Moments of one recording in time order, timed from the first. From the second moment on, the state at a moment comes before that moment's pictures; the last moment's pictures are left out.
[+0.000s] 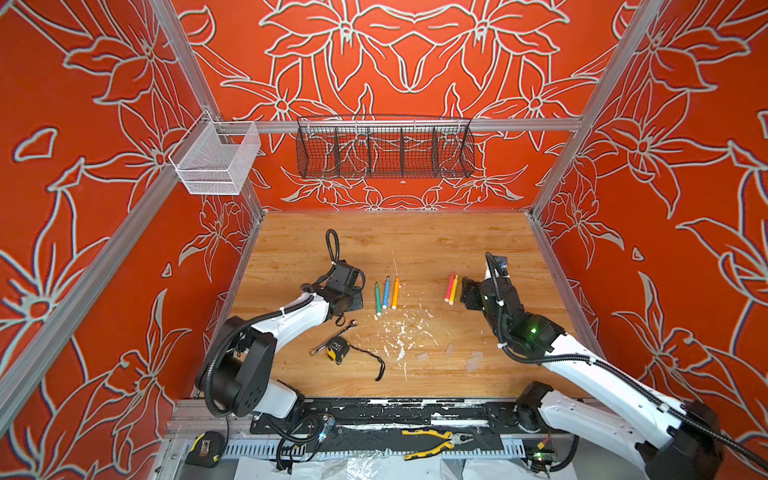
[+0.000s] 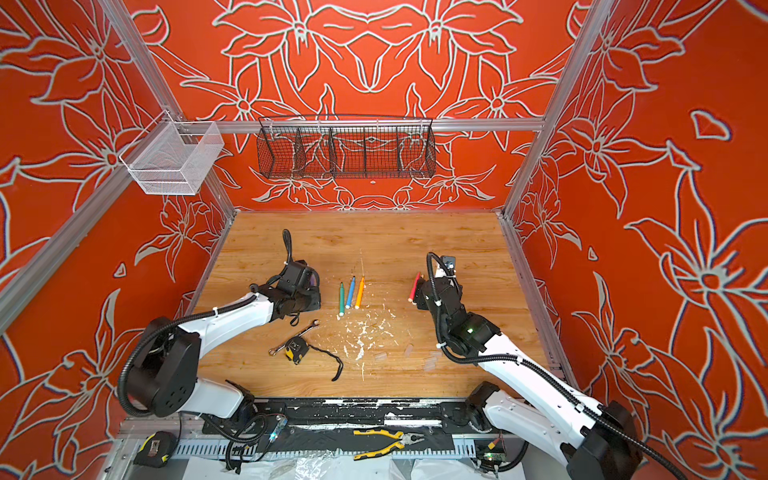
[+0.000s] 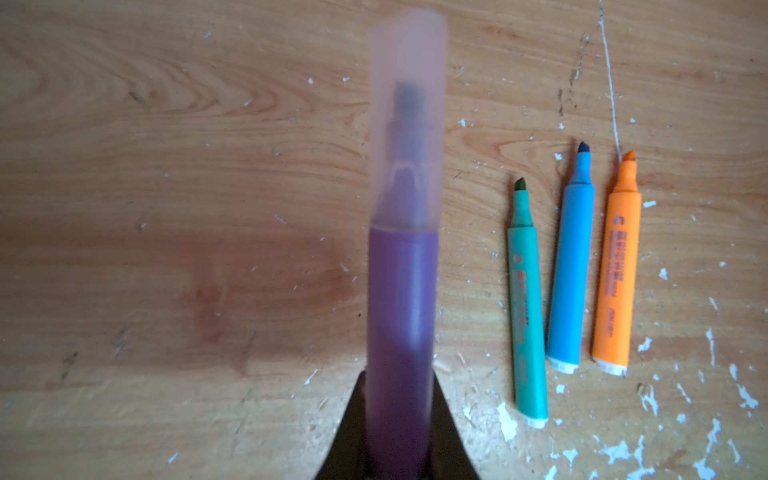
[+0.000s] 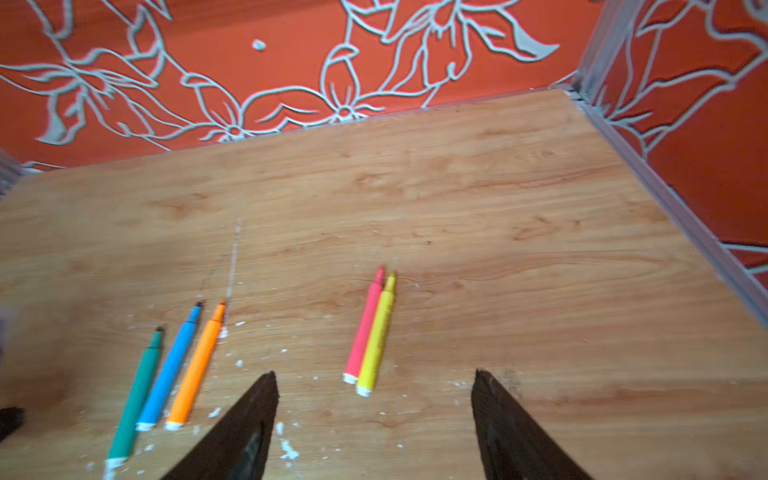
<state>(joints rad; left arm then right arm) -0.40 1.49 0.82 -0.35 -0.12 -0.54 0.63 0.93 0.65 -0.29 0.60 0.50</state>
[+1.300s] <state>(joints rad) -0.39 1.72 1.00 -0.47 -0.13 -0.63 0.58 1.05 0.50 -0.17 0.86 0.46</state>
